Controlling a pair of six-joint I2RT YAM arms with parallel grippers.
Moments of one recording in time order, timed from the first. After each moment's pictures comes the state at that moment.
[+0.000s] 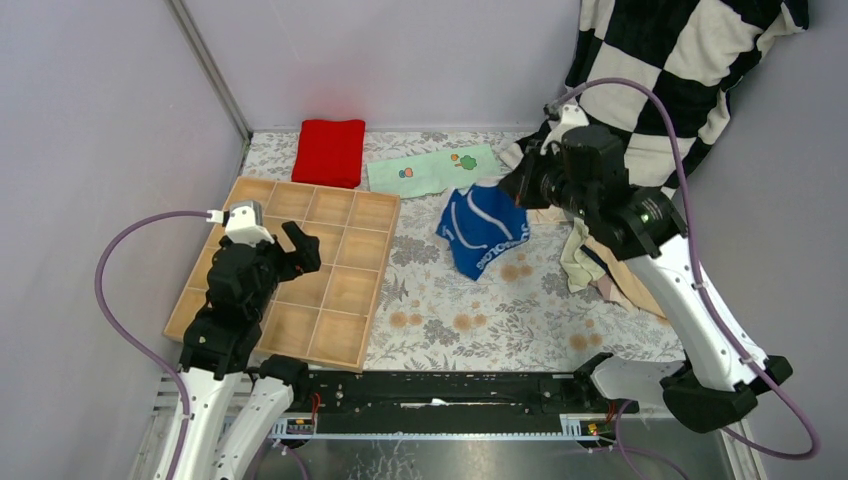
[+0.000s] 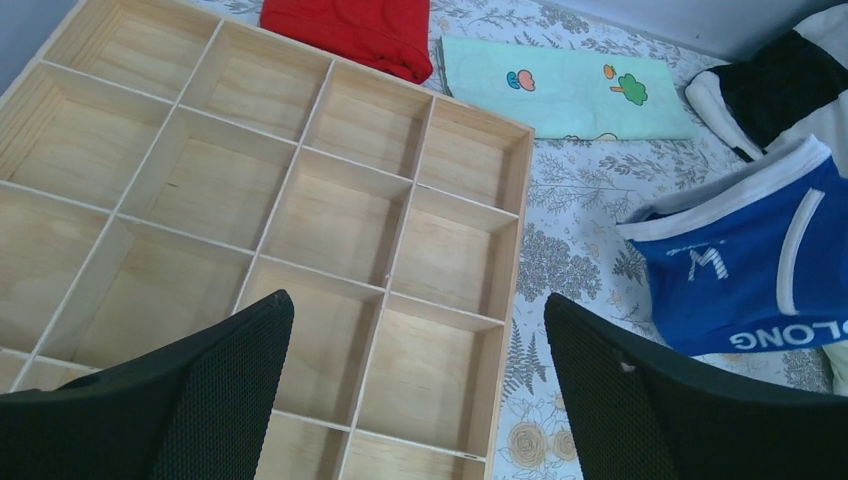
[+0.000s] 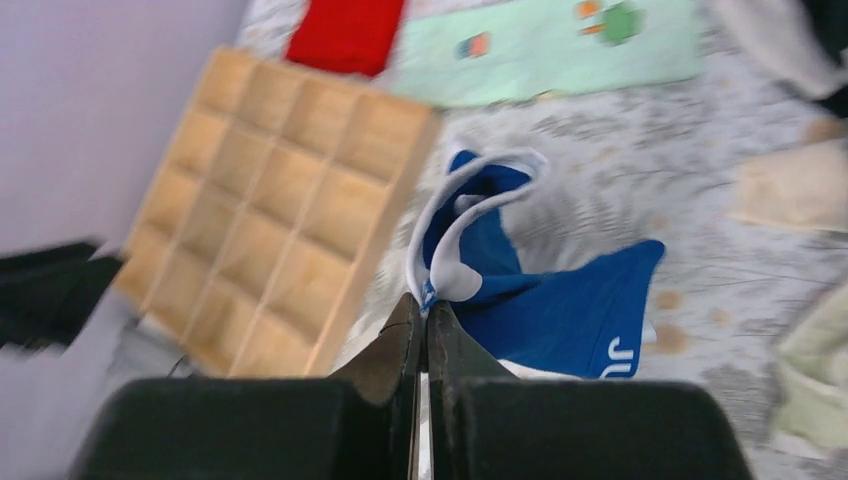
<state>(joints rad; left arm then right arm) -0.22 0.51 0.84 -0.65 -0.17 -0.33 0.53 1.24 1.61 -0.84 0.06 0.44</state>
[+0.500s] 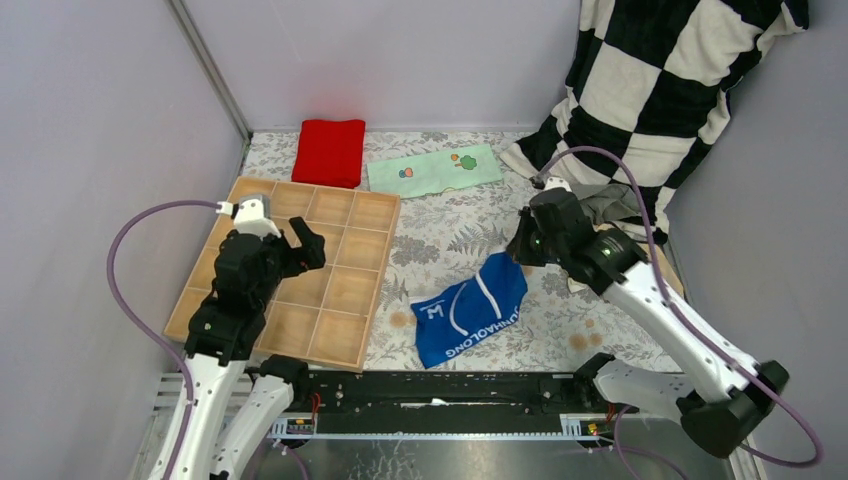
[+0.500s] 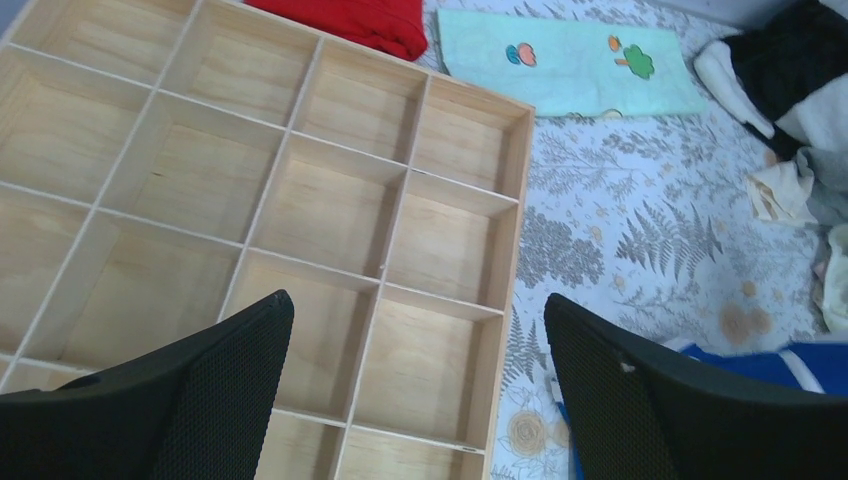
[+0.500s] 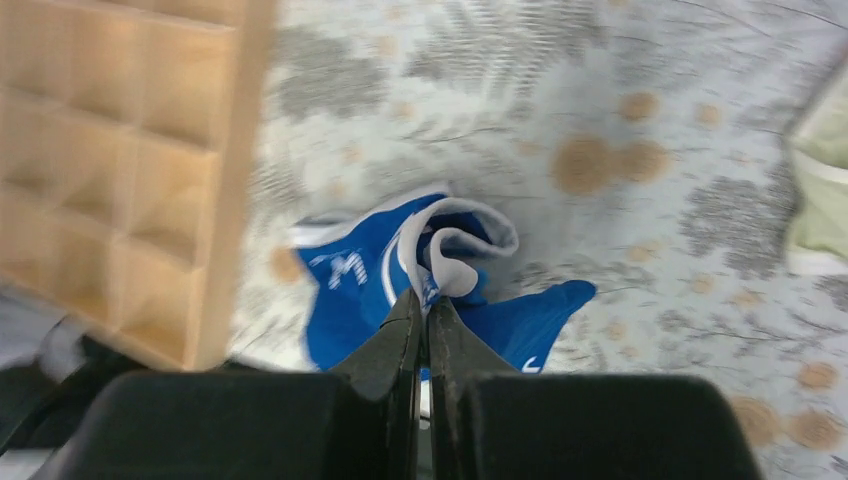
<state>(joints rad) -0.21 0.56 0.84 -0.65 -0.15 -0.33 0.67 1.04 1.18 -0.86 0.12 0.62</state>
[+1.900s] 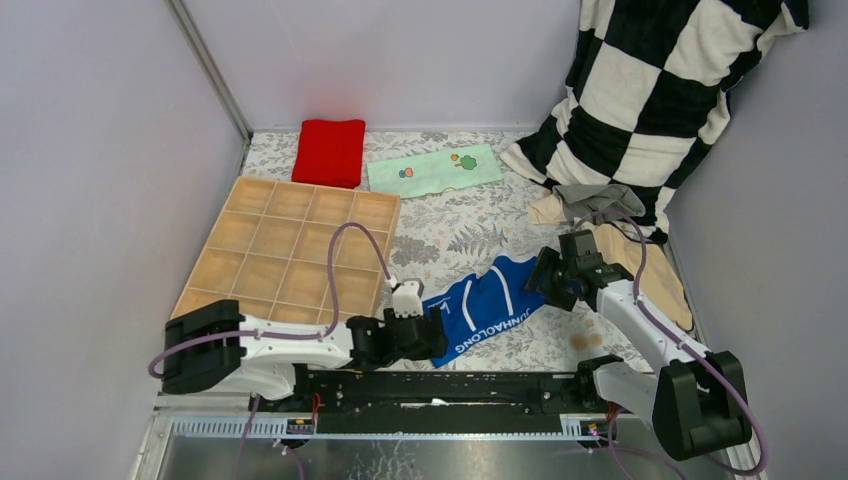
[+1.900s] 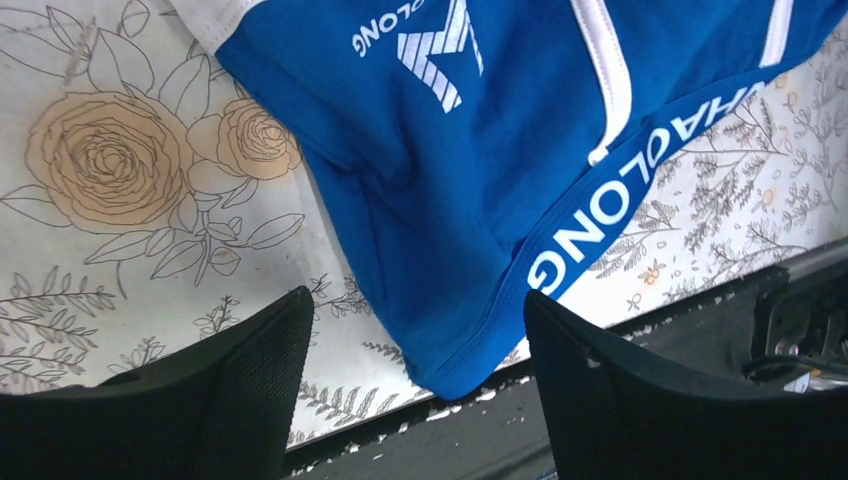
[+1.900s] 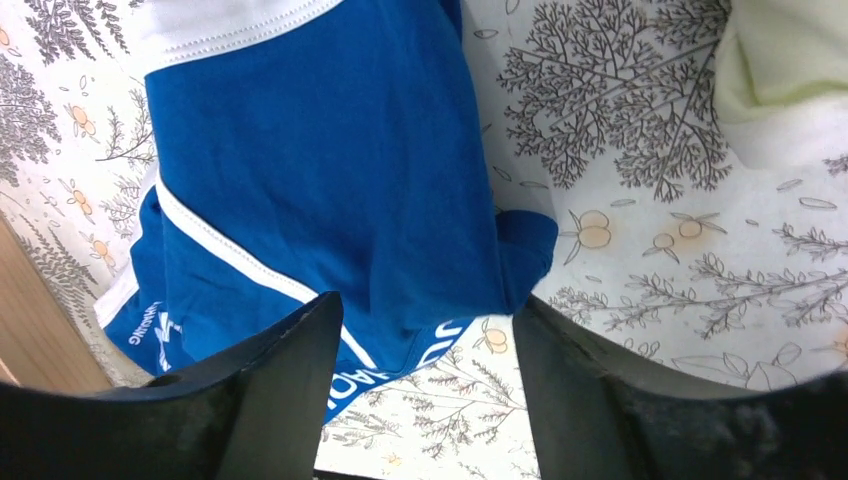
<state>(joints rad) -1.32 1.29 0.55 -0.21 -0.42 -1.19 0.23 1.07 0.56 -0.55 -0.10 0.66</state>
